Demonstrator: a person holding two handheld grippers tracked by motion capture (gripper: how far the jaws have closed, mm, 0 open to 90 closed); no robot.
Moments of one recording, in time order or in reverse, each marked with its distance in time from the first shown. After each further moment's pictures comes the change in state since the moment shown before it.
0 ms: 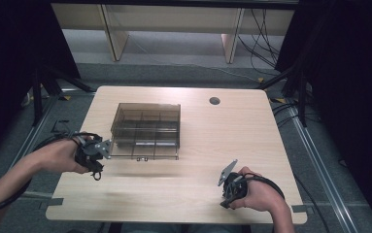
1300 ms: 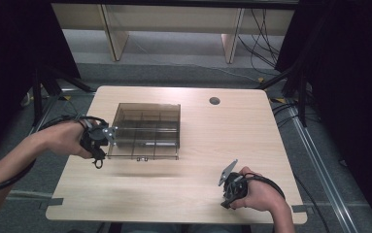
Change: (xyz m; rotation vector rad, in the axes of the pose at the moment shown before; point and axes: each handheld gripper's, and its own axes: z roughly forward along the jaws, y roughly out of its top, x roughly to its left) left arm 0.021 0.028 -0.029 0.057 -0.009 0.050; right arm -0.003 -0.001 0.001 0.017 -0.004 -0.007
